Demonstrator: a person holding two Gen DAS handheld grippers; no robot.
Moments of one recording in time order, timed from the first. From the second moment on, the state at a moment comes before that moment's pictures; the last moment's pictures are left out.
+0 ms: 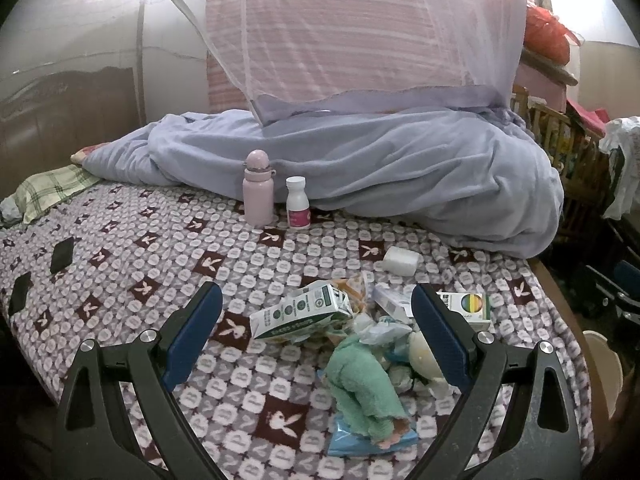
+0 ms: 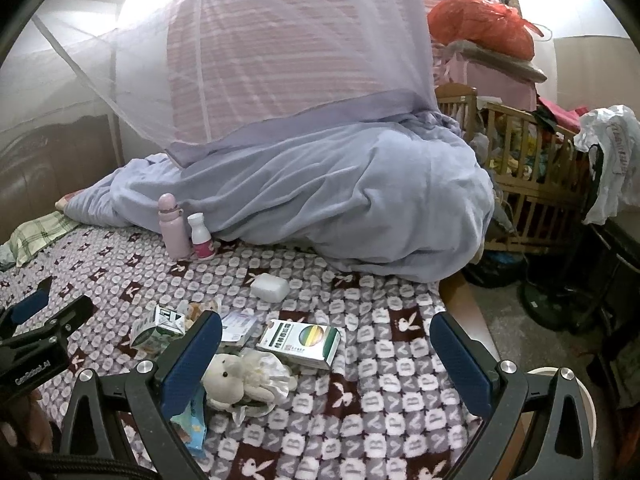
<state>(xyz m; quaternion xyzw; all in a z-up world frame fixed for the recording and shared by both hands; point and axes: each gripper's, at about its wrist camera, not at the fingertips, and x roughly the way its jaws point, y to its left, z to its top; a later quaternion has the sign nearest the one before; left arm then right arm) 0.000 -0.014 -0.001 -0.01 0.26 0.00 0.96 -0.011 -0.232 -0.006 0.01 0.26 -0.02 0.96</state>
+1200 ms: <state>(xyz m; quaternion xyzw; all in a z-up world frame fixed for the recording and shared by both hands) 0.005 -0.008 -0.010 -0.01 0.28 0.01 0.96 -0.009 -0.228 -0.018 0.00 0.29 -0.02 0.96</state>
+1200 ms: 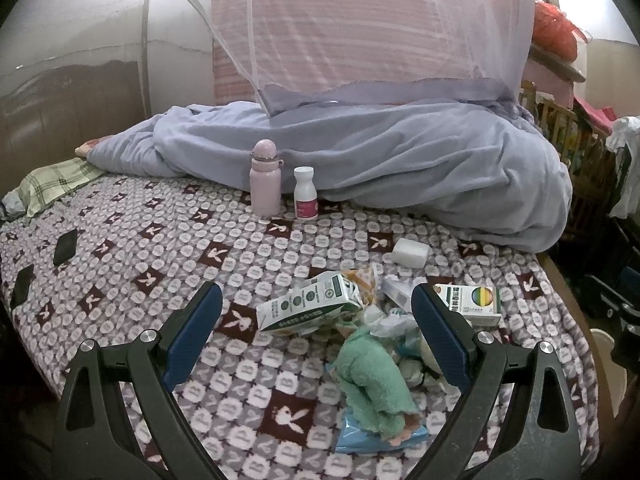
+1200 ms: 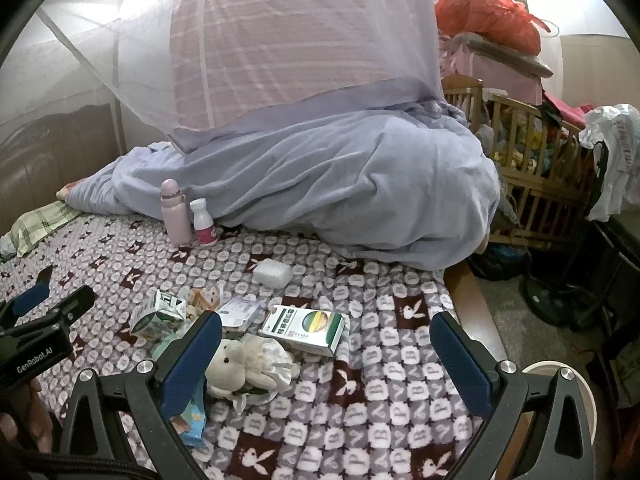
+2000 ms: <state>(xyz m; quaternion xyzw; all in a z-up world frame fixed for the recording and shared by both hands) 0.009 0.024 -0.032 0.00 0.31 0.02 0.95 0.003 -0.221 -0.041 -0.01 0.33 0.01 0.94</state>
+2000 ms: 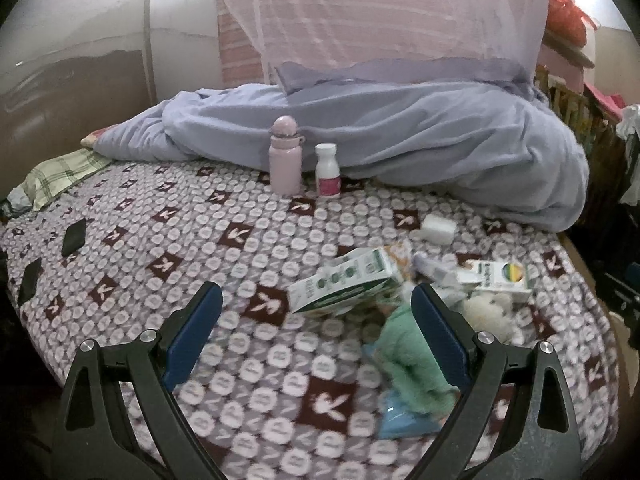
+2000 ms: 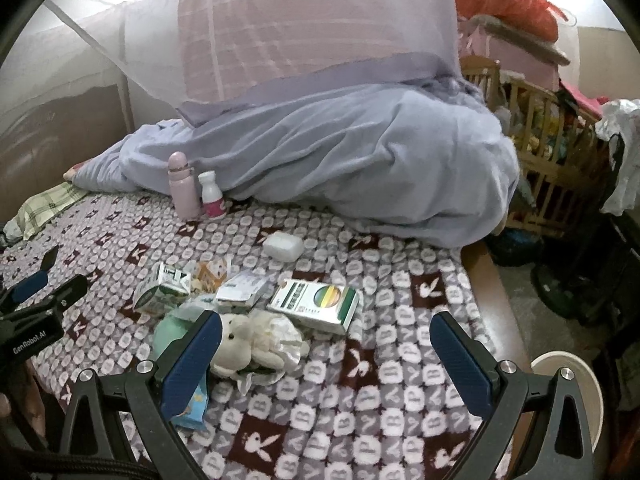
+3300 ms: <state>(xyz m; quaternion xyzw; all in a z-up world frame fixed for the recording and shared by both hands) 0.060 -0.031 -0.106 -0.06 0.48 -0.14 0.87 0.029 -0.243 -0.080 0.08 0.41 0.16 0.90</state>
